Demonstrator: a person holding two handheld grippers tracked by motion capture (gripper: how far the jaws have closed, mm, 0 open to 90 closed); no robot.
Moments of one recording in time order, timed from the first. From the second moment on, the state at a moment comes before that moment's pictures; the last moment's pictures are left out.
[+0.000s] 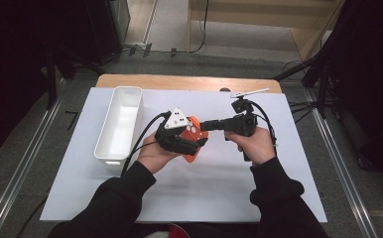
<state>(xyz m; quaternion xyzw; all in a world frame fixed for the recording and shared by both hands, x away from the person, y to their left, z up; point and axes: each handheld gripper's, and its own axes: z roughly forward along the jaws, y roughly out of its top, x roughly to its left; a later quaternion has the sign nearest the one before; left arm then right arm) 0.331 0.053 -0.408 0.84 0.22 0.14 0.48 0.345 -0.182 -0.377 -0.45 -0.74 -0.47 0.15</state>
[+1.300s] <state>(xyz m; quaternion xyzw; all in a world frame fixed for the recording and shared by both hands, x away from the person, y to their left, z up) 0.344 0.080 -0.382 0.83 0.27 0.08 0.48 0.347 -0.203 -0.404 -0.44 -0.76 -0.46 0.11</state>
